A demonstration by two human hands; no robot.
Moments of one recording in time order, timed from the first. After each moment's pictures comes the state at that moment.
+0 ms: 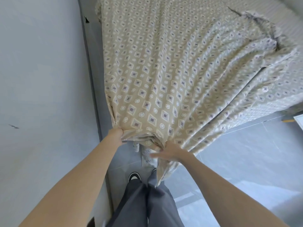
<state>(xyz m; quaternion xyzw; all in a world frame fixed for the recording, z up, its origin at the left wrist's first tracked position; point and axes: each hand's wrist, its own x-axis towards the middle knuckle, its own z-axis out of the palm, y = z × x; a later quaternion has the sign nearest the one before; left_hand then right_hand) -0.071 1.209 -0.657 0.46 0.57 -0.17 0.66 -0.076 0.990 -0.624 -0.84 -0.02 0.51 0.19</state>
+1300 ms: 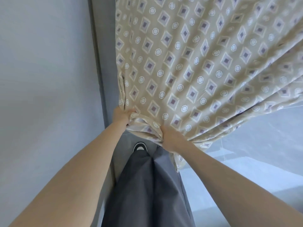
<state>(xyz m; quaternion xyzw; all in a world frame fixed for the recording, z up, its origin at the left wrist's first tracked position) -0.090 1.232 -0.871 0.62 0.56 -0.16 0.53 -0.082 1.040 -0.825 -0.85 -0.17 0.49 0.07</state>
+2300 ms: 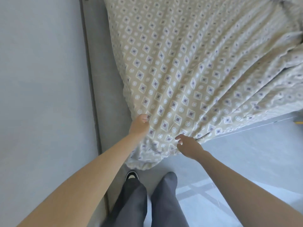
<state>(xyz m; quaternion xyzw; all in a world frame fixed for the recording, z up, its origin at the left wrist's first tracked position) -0.028 1.151 -0.711 0.75 0.33 -0.23 0.53 -0.019 0.947 -0.713 -0.89 -0.02 0.45 0.12</state>
